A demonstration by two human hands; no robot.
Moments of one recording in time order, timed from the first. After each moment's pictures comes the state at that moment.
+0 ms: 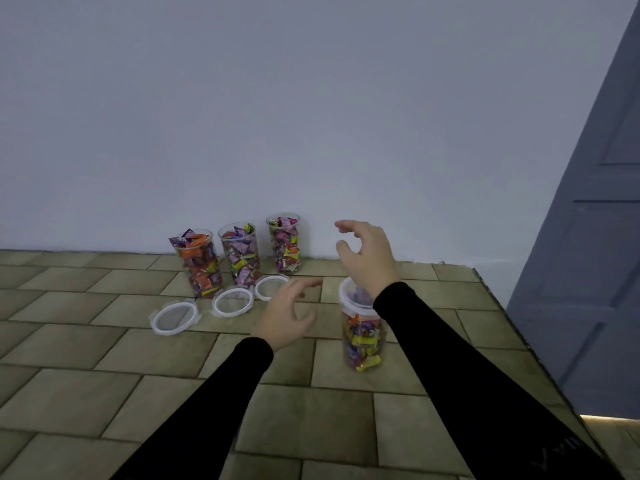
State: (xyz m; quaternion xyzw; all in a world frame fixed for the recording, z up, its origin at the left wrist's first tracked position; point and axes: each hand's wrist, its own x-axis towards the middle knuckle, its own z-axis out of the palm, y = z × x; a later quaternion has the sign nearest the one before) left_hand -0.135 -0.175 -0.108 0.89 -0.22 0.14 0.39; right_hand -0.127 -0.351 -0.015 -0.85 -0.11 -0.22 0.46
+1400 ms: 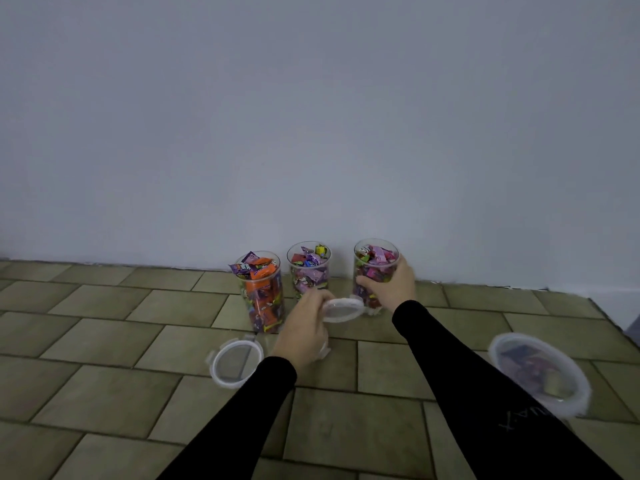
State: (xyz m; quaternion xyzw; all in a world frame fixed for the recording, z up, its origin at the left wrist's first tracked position) left_hand -0.023 -0.040 -0.124 0.90 -0.18 0.16 0.37; right_hand 0.045 -0.222 -0.106 -0.83 0.10 -0.14 0.53
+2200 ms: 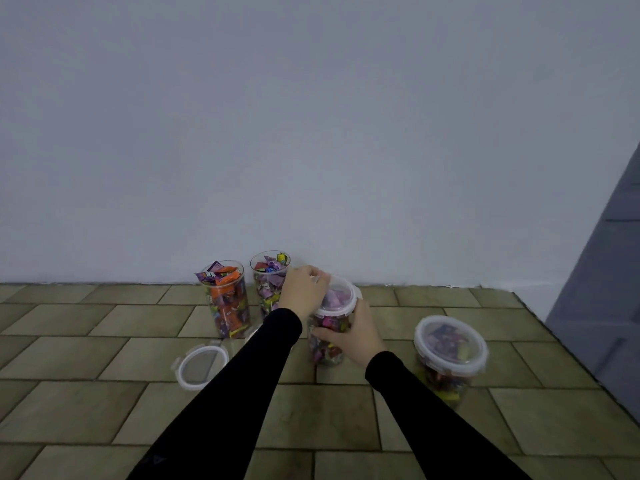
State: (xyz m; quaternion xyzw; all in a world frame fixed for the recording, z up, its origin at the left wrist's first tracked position) left_hand -0.022 -0.113 -0.045 0.88 -0.02 0.05 0.47; right_hand -0.057 -0.233 -0.125 -0.80 -0.02 -0.10 0.60
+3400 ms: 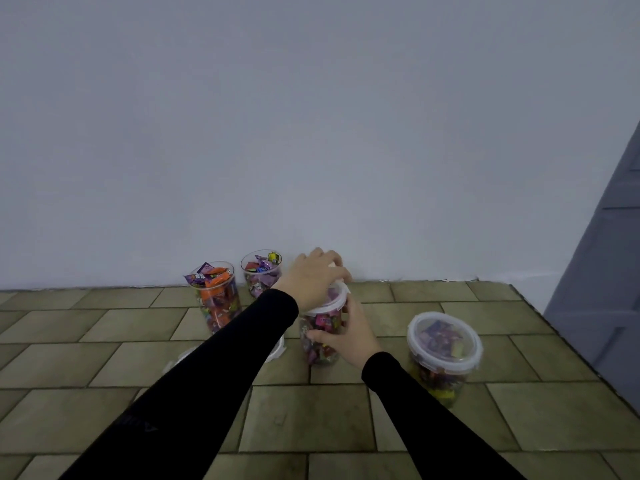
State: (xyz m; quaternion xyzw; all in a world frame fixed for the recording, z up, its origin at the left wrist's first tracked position) left_hand -0.016 -0.125 -0.019 0.93 -0.35 0.12 -0.04; right_hand -0.056 -0.238 -0.130 -0.80 -0.03 -0.05 0.60
